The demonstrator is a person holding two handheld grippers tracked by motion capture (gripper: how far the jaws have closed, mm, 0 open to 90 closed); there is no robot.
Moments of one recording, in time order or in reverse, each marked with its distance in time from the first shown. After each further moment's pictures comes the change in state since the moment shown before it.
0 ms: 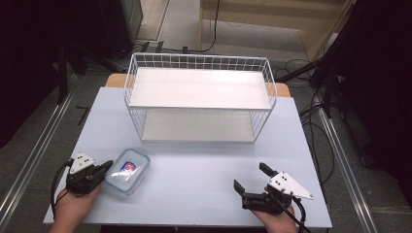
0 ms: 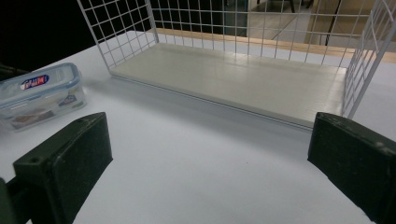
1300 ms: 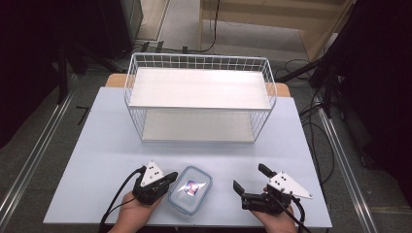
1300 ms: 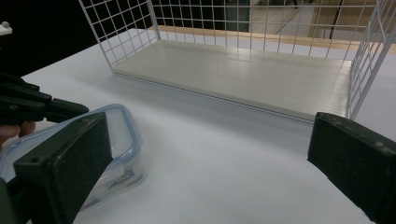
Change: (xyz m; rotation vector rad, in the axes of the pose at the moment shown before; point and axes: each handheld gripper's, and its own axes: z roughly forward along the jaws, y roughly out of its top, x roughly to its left) left arm -0.149 0.026 0.039 -0.051 -0.277 0.171; right arm 0.000 -0.003 0.001 0.014 0.009 0.019
